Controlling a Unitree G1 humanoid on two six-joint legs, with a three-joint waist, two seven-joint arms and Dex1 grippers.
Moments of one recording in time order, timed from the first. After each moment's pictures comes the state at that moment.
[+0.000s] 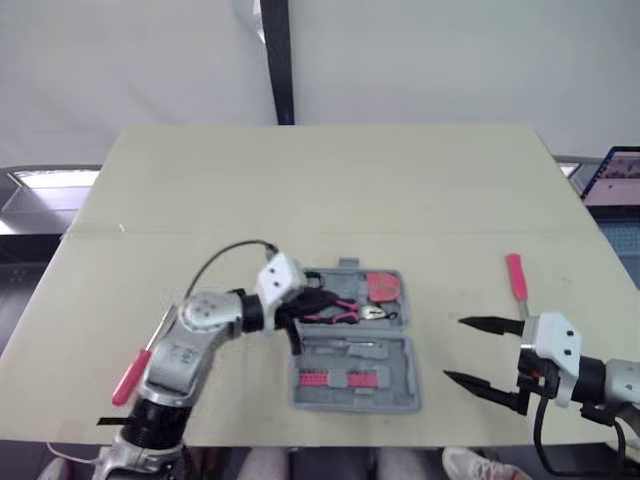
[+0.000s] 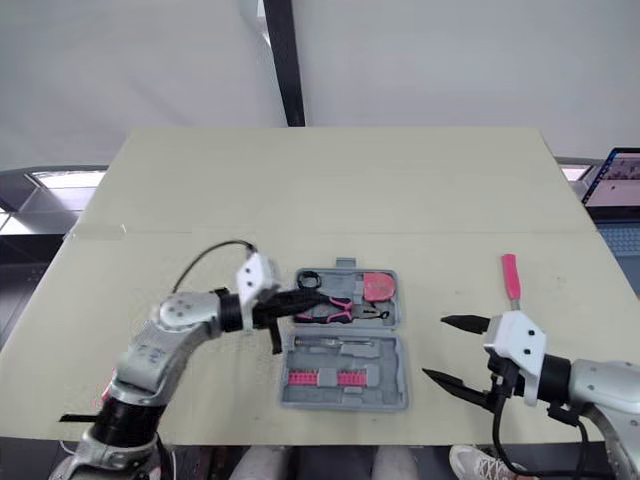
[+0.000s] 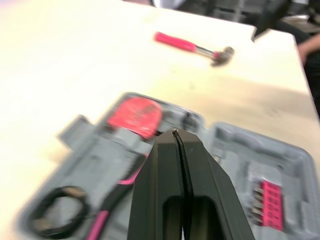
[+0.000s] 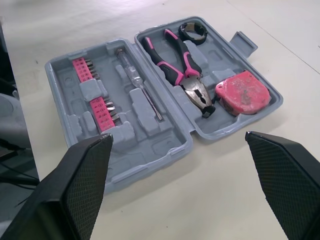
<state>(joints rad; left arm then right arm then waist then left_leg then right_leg) -0.24 0.40 -0.03 -0.43 -0.25 0.59 -0.82 0.33 -0.84 -0.35 -0.48 0.47 0.25 1.07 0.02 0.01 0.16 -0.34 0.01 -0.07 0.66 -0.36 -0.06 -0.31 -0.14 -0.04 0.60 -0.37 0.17</state>
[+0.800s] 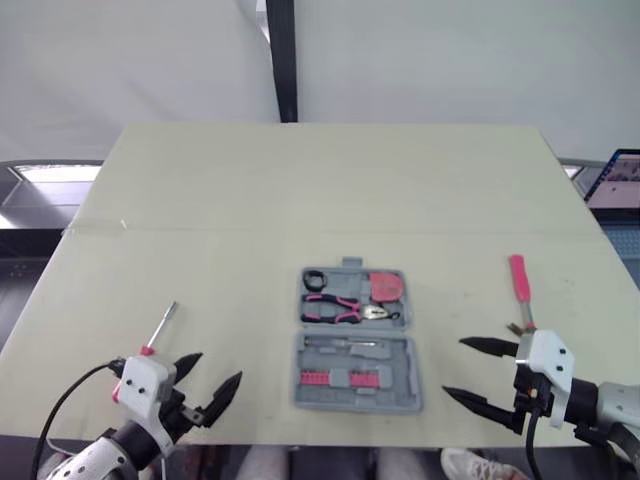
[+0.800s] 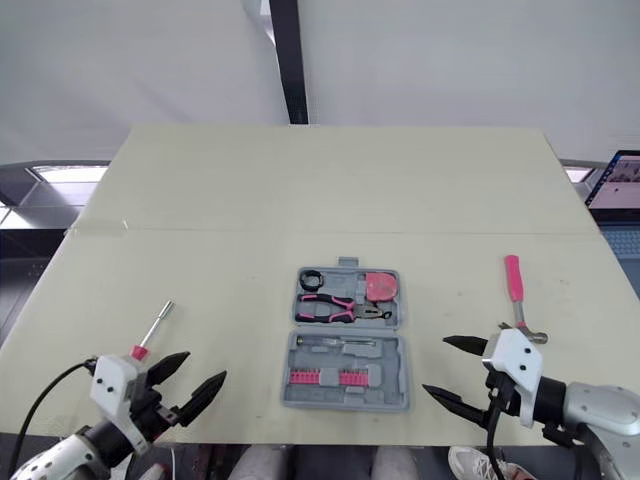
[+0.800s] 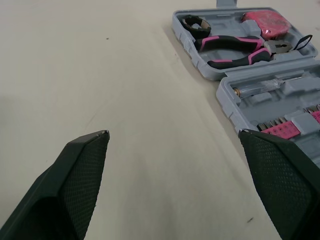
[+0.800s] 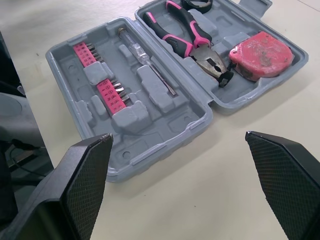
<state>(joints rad) 0.64 0.28 0.35 -0.74 -0.36 0.46 -0.57 0.43 -0.79 -0.34 -0.47 0.45 0.26 1.04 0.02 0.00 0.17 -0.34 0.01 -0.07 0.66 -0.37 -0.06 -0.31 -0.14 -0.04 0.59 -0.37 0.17</state>
